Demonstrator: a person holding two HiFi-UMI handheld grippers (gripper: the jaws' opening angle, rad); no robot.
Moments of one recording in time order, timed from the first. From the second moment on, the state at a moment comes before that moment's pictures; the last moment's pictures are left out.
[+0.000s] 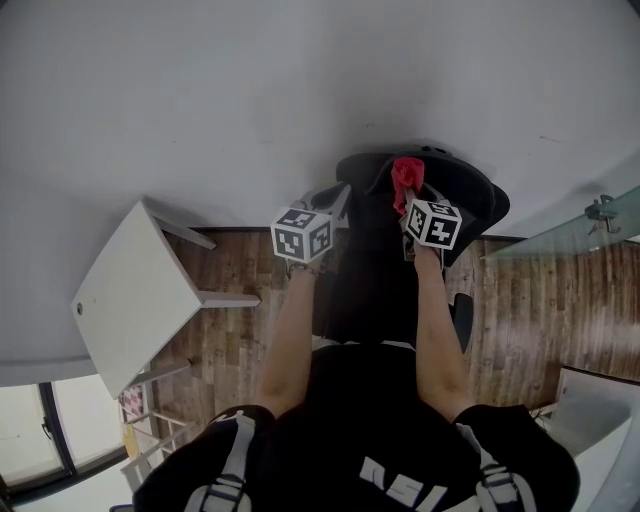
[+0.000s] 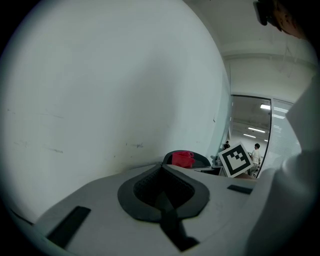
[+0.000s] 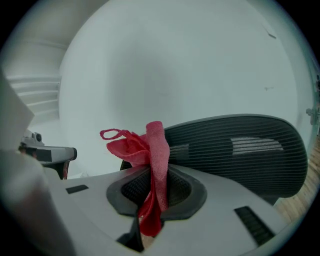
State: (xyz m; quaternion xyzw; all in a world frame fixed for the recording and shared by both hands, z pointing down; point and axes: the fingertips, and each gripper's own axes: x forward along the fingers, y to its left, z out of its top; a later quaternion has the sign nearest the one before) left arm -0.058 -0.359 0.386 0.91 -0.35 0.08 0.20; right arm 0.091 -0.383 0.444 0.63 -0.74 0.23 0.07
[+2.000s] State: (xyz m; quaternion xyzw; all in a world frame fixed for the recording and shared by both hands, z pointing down) left arm 0.048 -0.297 0.395 0.94 -0.26 0.10 0.20; right arm 0.282 -0.262 0.454 0.77 -0.58 0.26 0.02
